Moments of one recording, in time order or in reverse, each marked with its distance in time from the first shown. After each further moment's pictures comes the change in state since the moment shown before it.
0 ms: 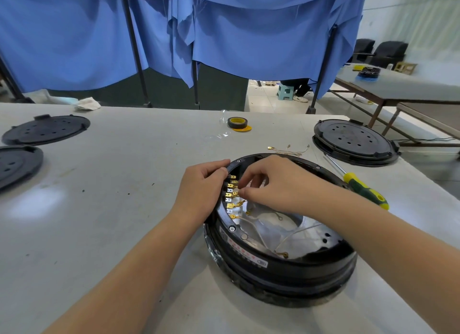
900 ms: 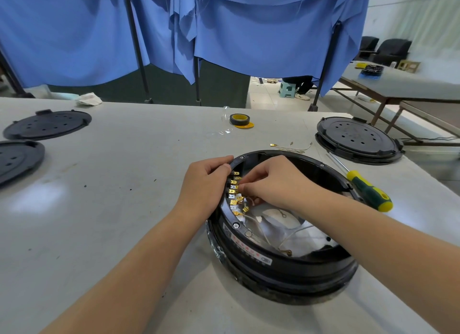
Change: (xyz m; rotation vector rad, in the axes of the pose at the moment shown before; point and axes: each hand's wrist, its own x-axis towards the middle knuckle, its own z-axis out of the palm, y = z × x) left_hand 0.000 0.000 0.001 0.041 0.012 0.045; right_hand 0.007 -0.006 0.017 0.385 0.066 0.281
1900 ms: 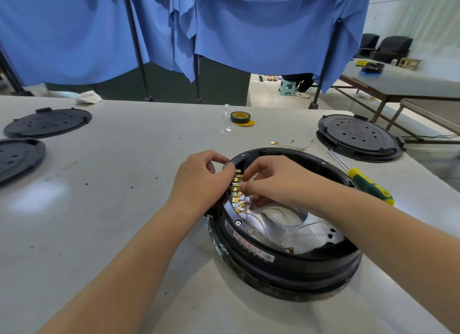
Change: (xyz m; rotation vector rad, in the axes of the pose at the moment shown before) left_hand 0.004 -0.003 -0.013 0.319 0.014 0.121; right_hand -0.001 0.003 -0.005 0.076 -0.120 0.007
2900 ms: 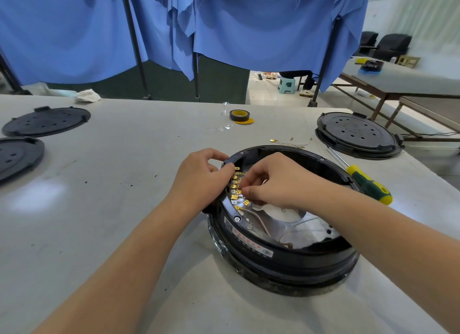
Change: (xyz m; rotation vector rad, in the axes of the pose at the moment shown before) left_hand -0.002 0.004 -0.004 -0.030 -0.114 0.026; right_hand -0.008 -0.005 0.001 -0.254 -0.001 -0.094
